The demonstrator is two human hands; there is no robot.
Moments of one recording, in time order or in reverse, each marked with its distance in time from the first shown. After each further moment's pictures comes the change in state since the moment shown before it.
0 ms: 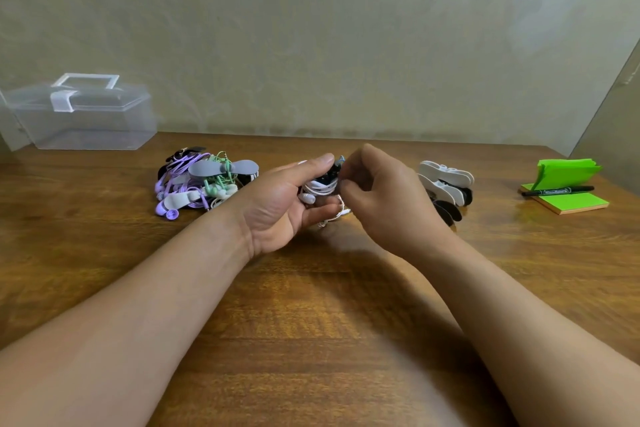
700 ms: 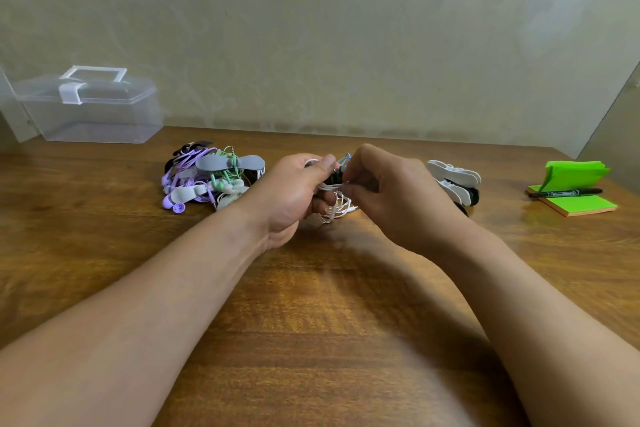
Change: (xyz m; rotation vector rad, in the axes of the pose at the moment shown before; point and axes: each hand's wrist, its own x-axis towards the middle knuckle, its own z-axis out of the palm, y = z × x) left_hand 0.009 -0.009 0.000 0.360 0.122 0.176; right_hand 0.007 0.015 -0.010 -0.098 -0.110 -0.219
